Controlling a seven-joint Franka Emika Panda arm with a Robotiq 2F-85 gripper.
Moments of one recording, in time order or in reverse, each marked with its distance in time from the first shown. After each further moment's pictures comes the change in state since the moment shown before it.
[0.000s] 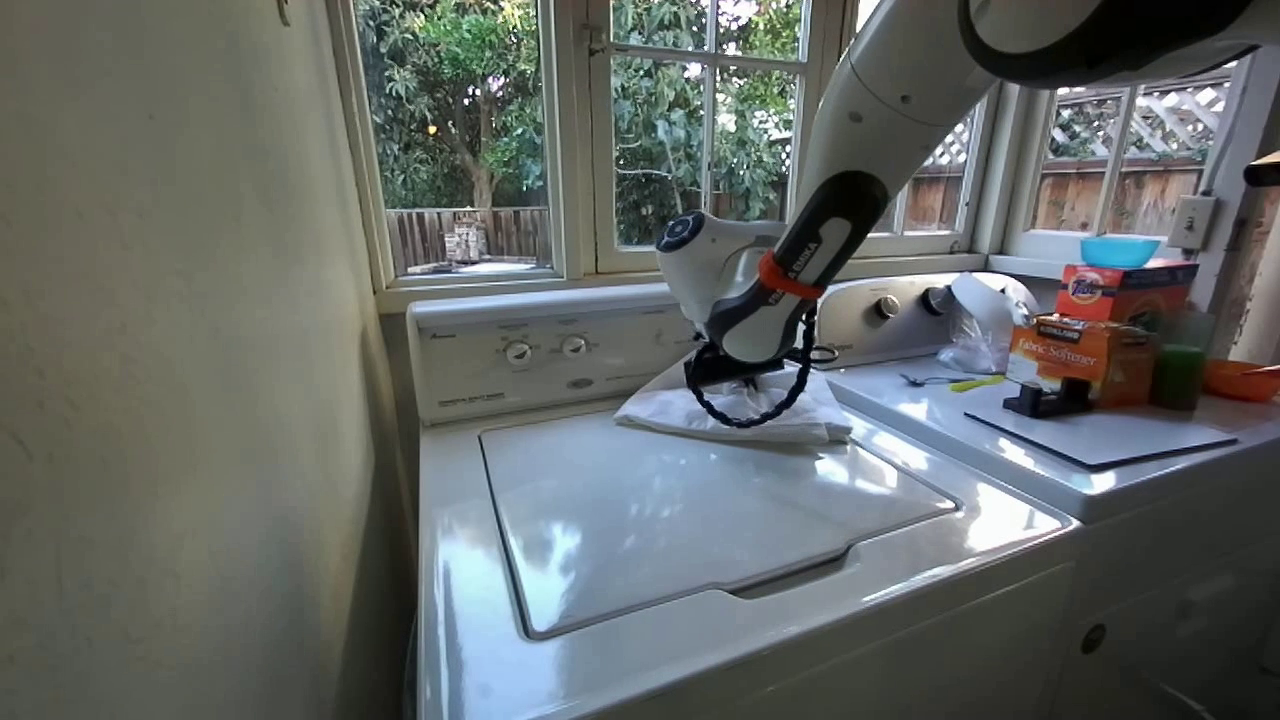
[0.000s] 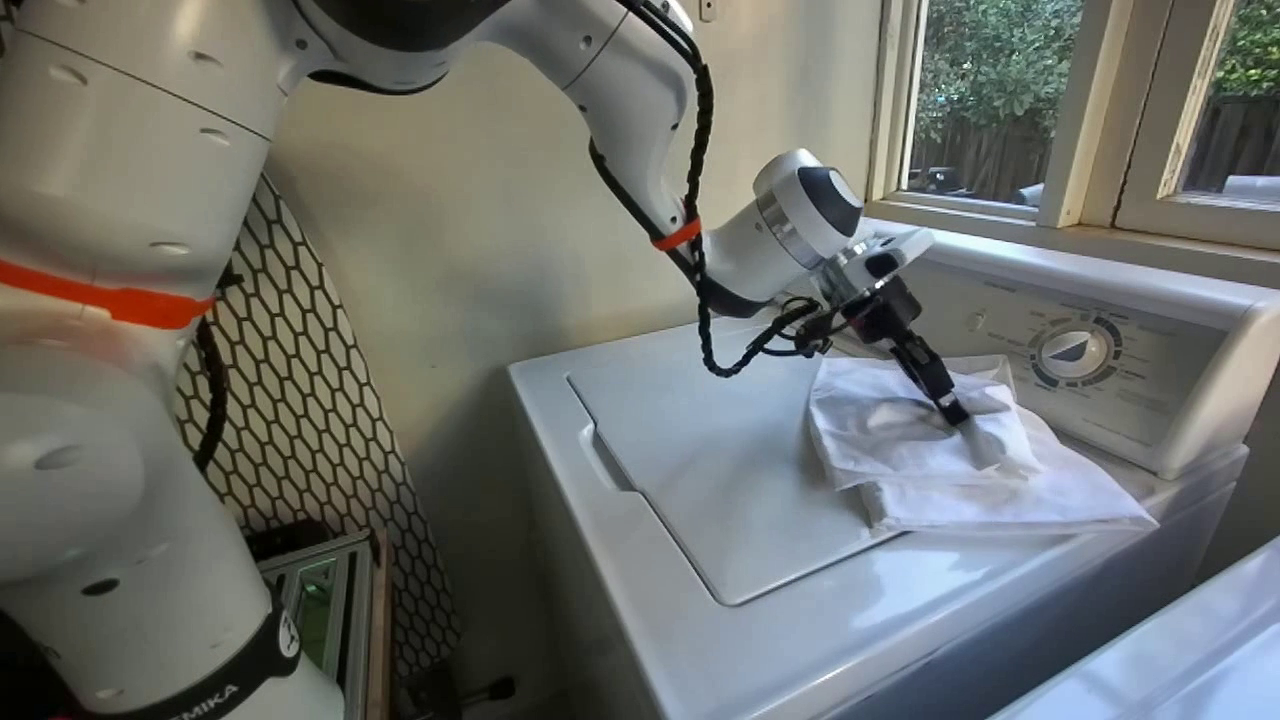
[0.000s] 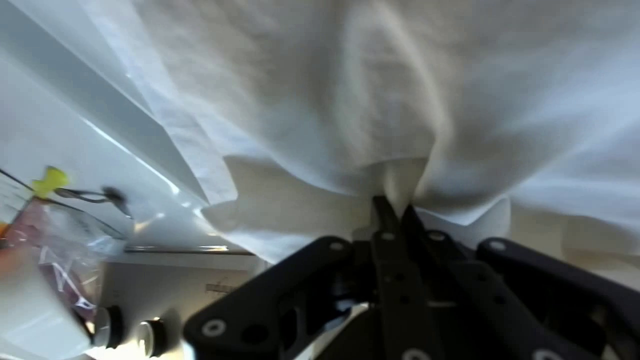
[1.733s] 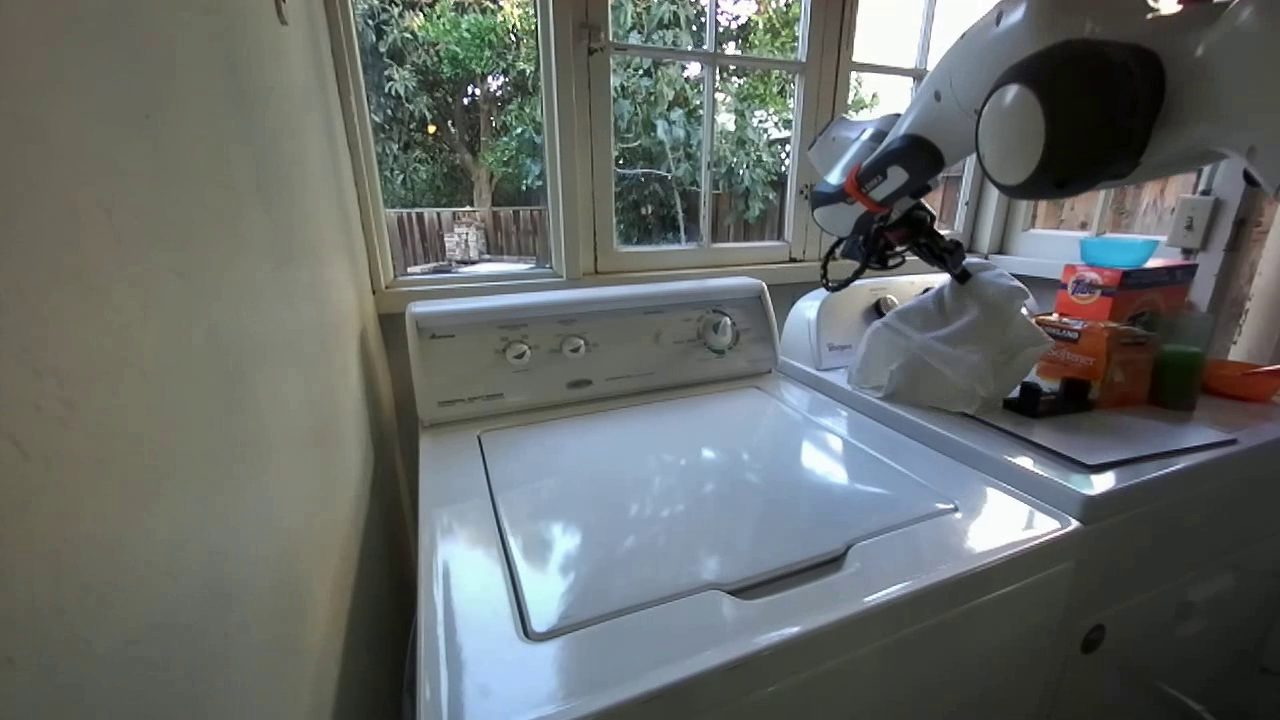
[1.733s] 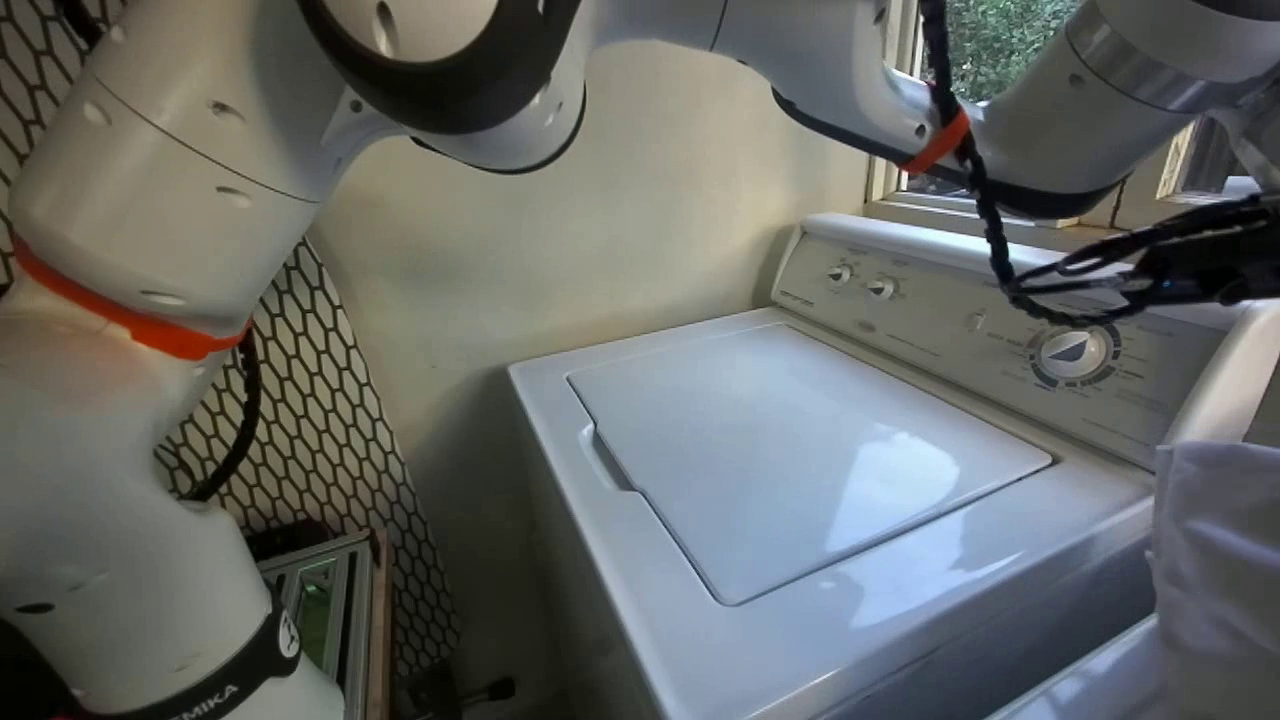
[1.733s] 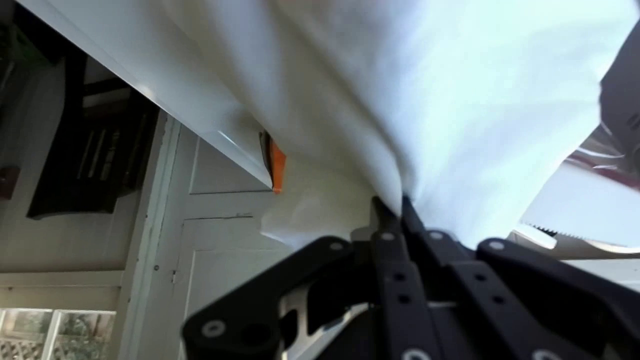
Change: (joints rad) arm -0.387 0.218 -0.102 0.702 0.209 -0.666 0.404
